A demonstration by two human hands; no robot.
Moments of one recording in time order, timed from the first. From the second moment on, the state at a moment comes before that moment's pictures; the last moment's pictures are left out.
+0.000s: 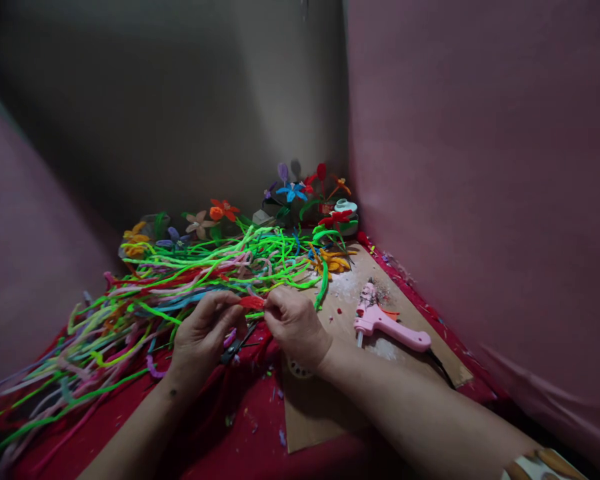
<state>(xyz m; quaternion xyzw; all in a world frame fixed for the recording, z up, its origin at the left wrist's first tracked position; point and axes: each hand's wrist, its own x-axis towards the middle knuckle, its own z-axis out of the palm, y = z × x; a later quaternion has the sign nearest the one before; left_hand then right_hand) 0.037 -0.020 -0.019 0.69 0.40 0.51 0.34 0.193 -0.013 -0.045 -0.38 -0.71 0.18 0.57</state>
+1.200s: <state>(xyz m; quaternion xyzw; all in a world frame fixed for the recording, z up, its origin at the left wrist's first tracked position) 0.048 -0.018 -0.021 0.56 0.49 0.43 0.52 0.184 -0.014 -0.037 -0.32 -0.33 0.68 0.57</state>
